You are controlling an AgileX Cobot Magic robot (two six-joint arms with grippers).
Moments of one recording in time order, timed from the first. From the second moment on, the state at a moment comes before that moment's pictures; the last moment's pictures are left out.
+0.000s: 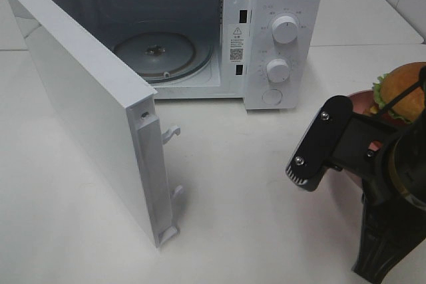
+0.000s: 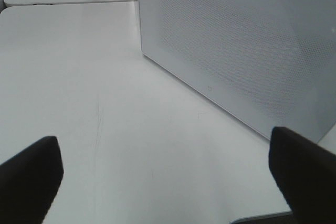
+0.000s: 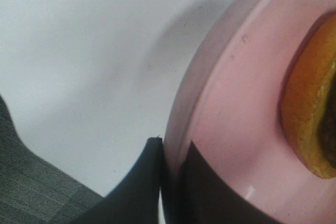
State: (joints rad) left arm 0.08 -0.01 -0.52 -0.24 1.08 0.17; right arm 1.03 1.33 -0.65 -0.52 1.00 0.45
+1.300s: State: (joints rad) left arm 0.08 -0.01 -0.52 -0.24 1.08 0.17; right arm 1.27 1.33 -0.64 -0.60 0.92 0.06
